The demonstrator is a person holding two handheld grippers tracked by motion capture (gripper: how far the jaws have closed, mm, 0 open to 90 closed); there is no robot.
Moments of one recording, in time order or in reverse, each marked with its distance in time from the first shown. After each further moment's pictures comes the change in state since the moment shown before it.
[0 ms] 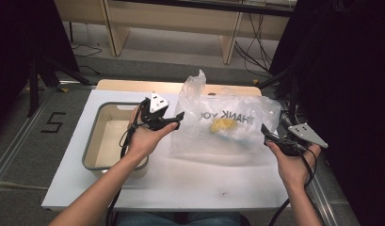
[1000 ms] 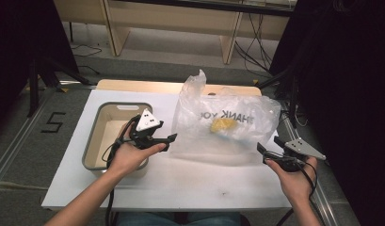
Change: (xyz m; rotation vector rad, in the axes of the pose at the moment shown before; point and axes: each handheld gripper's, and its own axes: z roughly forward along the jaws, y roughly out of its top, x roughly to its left) left arm 0.001 -0.037 -0.039 0.092 -0.138 0.048; right arm 0.003 -0.037 -0.018 0.118 0.139 0.004
